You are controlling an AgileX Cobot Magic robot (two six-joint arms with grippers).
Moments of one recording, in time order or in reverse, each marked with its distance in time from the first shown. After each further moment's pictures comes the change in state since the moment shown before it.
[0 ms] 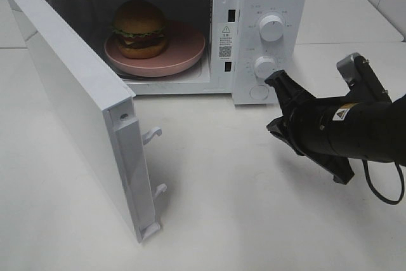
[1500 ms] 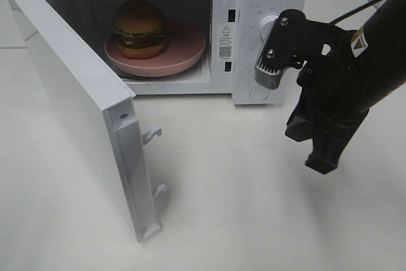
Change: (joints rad) left arm 0.000 0.000 0.000 0.000 0.000 0.000; right arm 0.000 -0.158 -0.398 -0.503 1.055 -1.426
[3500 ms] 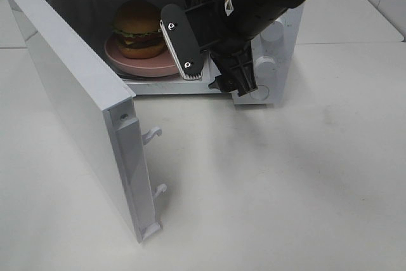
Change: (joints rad) left arm 0.000 0.000 0.000 0.000 0.000 0.000; right arm 0.092 0.431 -0.431 -0.289 -0.287 -0.564
